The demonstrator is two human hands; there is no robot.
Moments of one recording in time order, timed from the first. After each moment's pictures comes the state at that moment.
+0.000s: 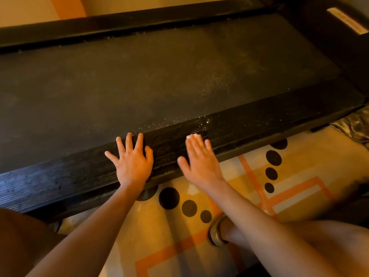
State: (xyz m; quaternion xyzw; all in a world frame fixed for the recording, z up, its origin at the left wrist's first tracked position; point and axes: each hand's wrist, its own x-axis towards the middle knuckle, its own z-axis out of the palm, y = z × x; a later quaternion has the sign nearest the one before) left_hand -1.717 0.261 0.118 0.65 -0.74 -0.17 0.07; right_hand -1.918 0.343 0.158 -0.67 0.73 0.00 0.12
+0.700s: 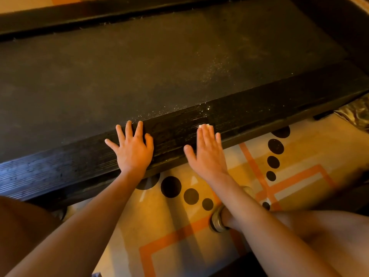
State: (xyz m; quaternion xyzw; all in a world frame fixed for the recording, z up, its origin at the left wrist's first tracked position) left_hand -1.716 0.262 0.118 0.65 -0.74 -0.16 0.08; right_hand -1.920 0.361 0.149 -0.61 0.78 -0.02 0.12
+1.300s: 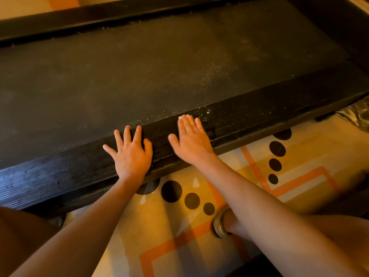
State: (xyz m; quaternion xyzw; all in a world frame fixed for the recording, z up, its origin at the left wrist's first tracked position) left_hand -1.715 0.262 0.117 0.65 -0.74 -0.16 0.09; right_hand -1.907 0.290 0.156 -0.66 0.74 0.02 0.12
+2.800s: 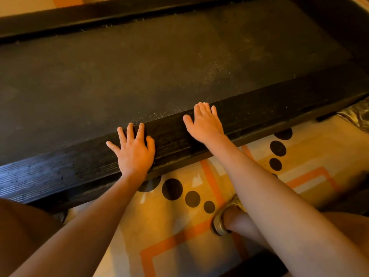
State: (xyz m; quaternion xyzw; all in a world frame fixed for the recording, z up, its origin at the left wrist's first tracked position) left_hand -1.717 0.261 0.119 0.65 -0.74 -0.16 0.08; right_hand -1.948 0.257 0.170 -0.59 0.79 0.03 0.14
